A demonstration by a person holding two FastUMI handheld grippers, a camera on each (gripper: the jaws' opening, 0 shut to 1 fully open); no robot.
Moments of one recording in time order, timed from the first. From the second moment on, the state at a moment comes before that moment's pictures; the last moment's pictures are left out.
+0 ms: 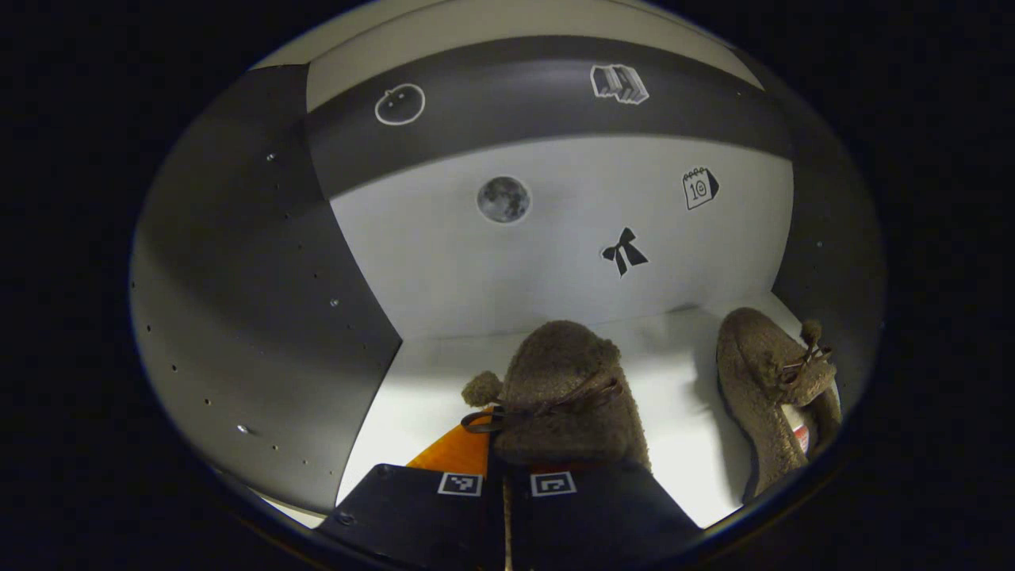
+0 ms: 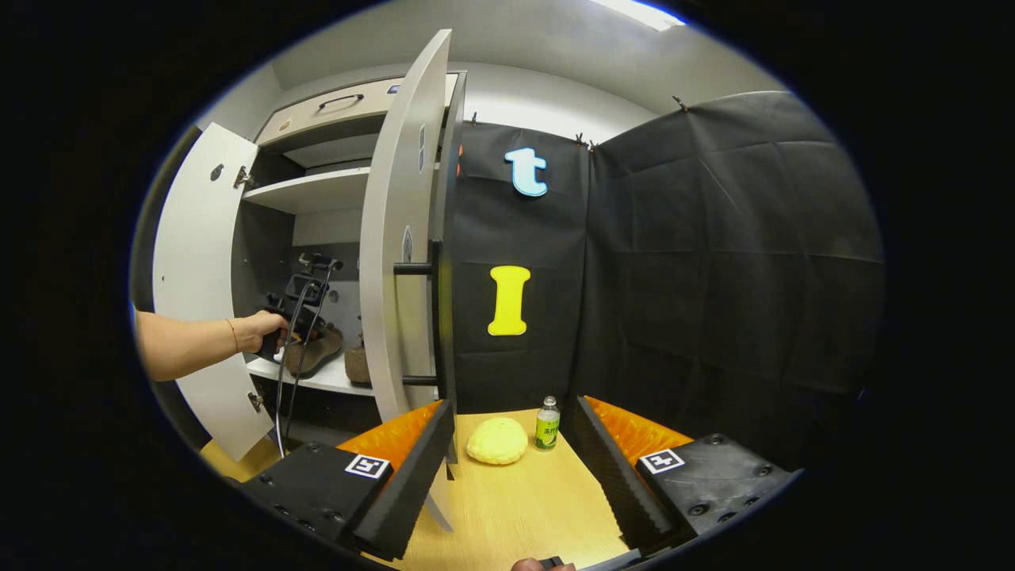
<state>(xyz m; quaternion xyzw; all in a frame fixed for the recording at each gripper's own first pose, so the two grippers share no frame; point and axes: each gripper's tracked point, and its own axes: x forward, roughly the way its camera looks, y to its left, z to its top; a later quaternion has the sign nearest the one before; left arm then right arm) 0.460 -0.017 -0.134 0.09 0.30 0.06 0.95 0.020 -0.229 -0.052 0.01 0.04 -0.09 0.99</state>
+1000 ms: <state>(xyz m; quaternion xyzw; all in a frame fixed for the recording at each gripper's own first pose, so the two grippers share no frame) 0.361 -0.040 -0.074 0.05 0.23 -0.02 0.97 0.020 -0.224 -0.040 0.04 0.03 -0.09 0.99</state>
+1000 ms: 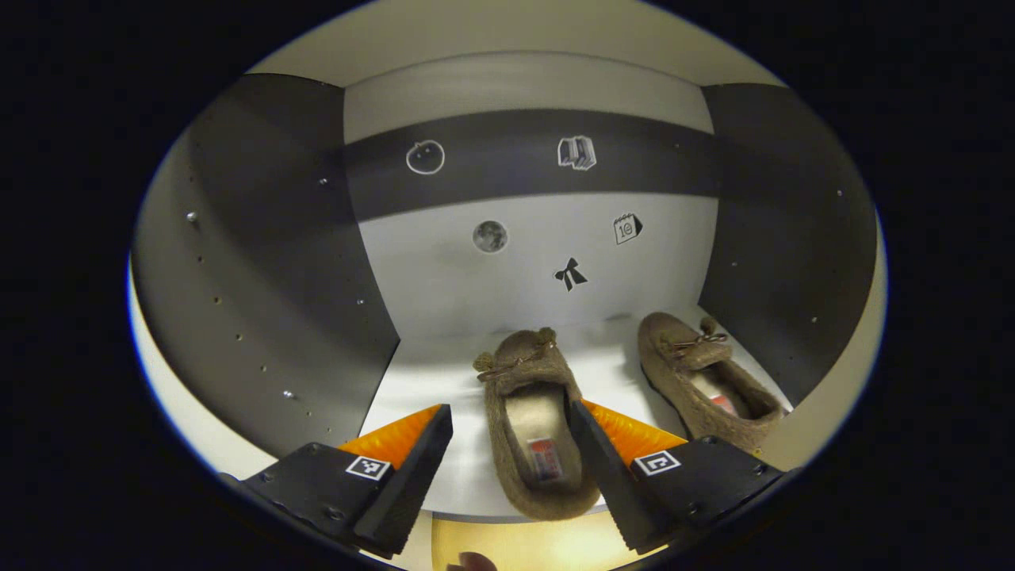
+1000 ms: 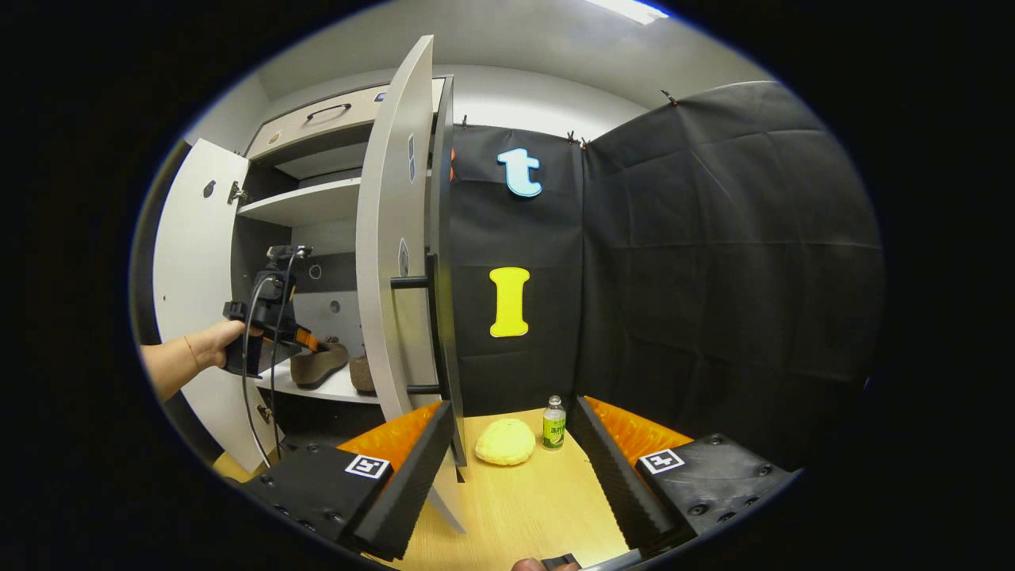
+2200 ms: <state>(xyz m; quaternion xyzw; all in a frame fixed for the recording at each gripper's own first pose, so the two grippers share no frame) 0.095 -0.073 0.019 0.02 0.03 -0.07 1.00 0.068 -0.223 -0.011 0.06 0.02 -0.07 1.00</state>
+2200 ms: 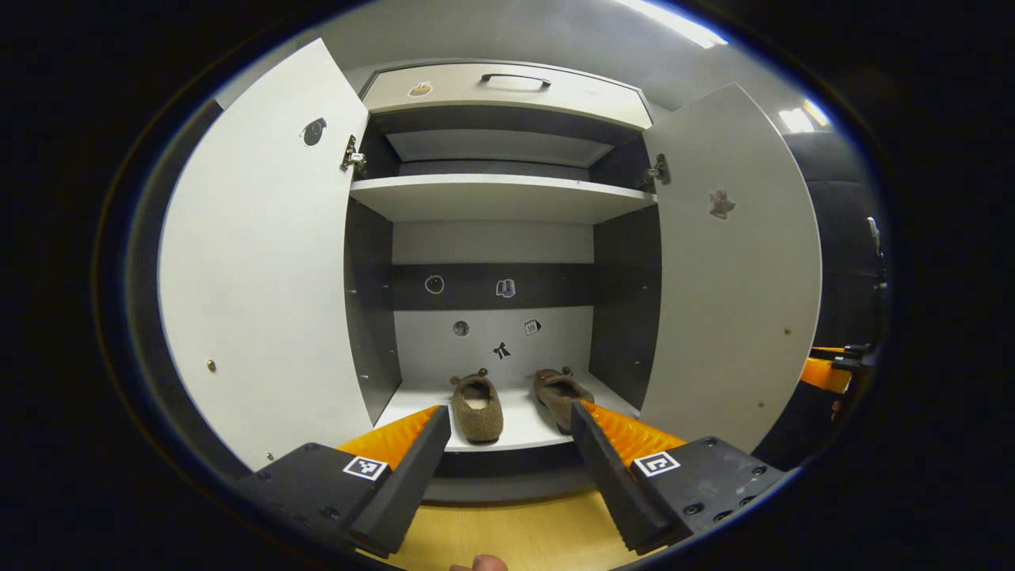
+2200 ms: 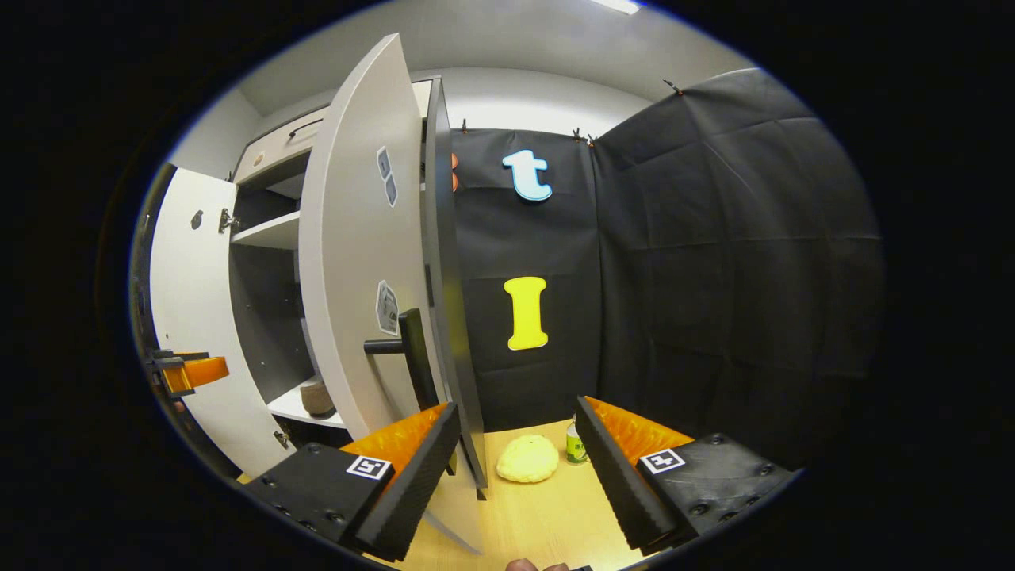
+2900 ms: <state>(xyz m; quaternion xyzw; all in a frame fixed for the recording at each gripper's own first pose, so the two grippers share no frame) 0.029 0.023 -0.003 0.00 0.05 -0.04 1.00 0.070 -0.125 -0.010 0.05 0.03 -0.05 1.00</state>
